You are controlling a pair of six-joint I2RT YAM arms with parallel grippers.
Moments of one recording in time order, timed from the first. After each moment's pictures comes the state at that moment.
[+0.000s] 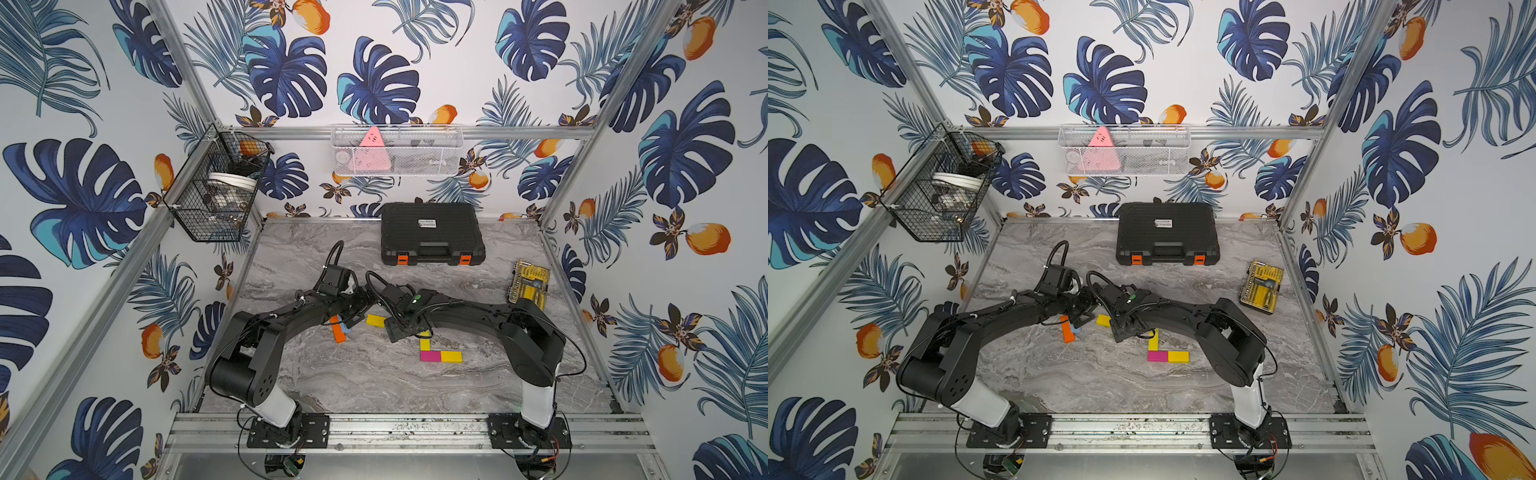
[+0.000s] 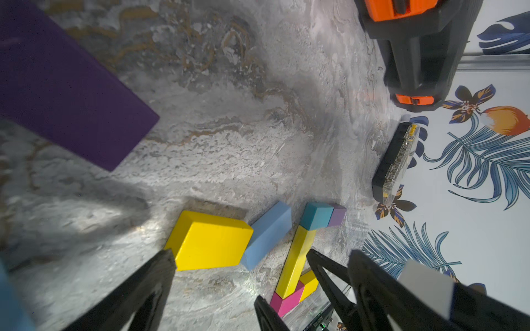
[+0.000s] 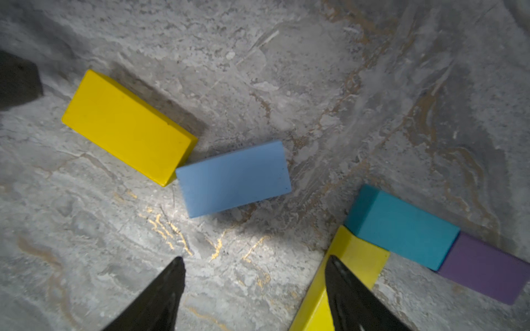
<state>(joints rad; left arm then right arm) -0.27 1.58 0.83 -0.18 0.47 -0.97 0.96 1.95 1.37 -0.74 0.25 0.52</state>
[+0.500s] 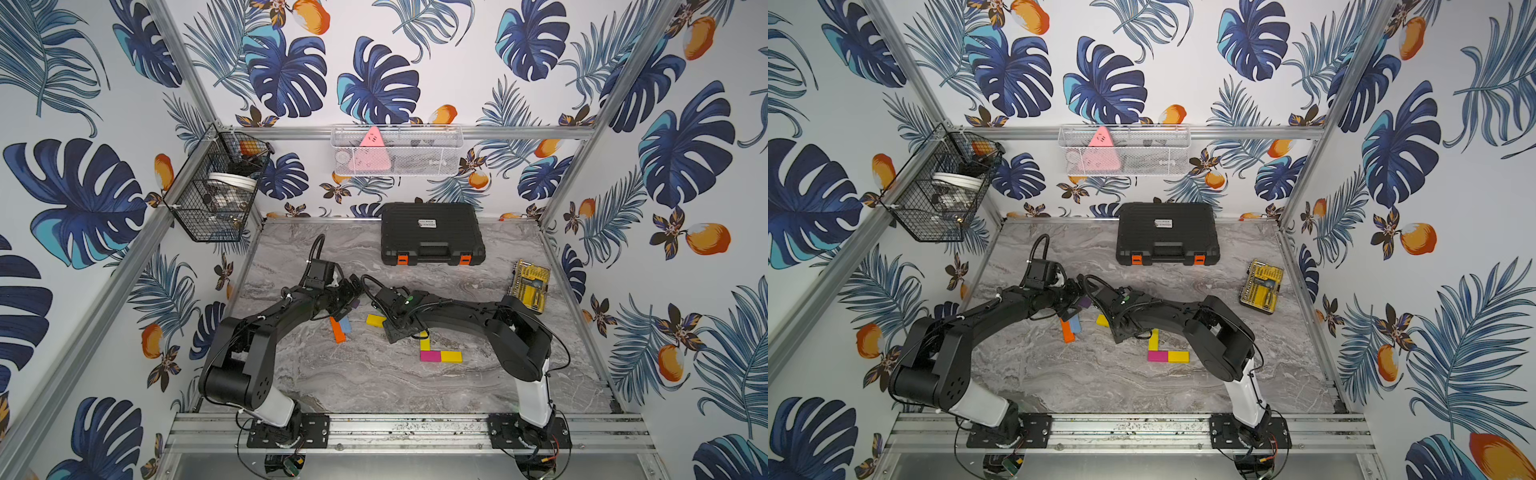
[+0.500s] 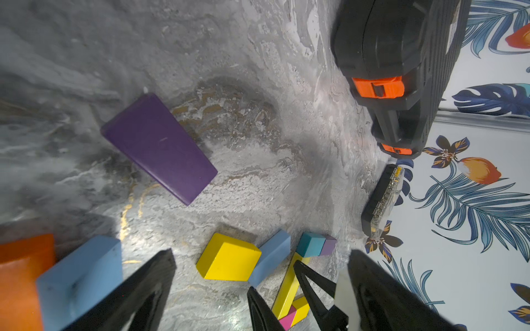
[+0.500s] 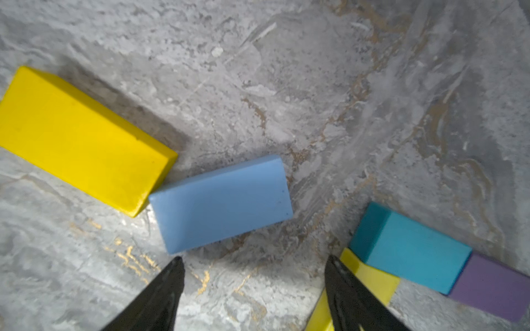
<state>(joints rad) -0.16 1.55 0.85 -0.22 0.44 -0.98 0.96 2.02 1.41 -0.75 0.29 0.52</state>
